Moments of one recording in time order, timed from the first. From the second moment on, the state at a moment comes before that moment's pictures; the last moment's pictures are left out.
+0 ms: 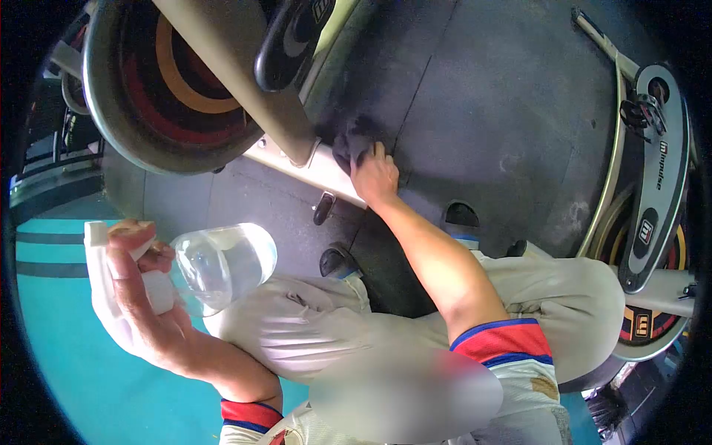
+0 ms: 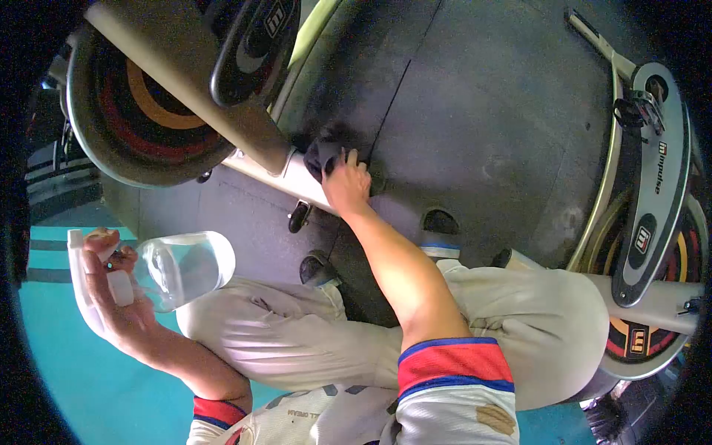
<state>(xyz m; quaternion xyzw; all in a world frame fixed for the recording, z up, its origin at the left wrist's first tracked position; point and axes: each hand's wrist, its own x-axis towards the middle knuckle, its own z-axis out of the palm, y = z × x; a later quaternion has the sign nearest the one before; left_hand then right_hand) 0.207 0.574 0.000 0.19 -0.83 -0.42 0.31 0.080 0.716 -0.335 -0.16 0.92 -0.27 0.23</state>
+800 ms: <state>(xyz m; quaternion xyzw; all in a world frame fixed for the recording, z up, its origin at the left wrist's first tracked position) 0.171 0.581 -0.024 0.25 -0.84 -0.38 0.29 -0.134 0.597 -0.212 0.13 0.54 -0.83 0.09</state>
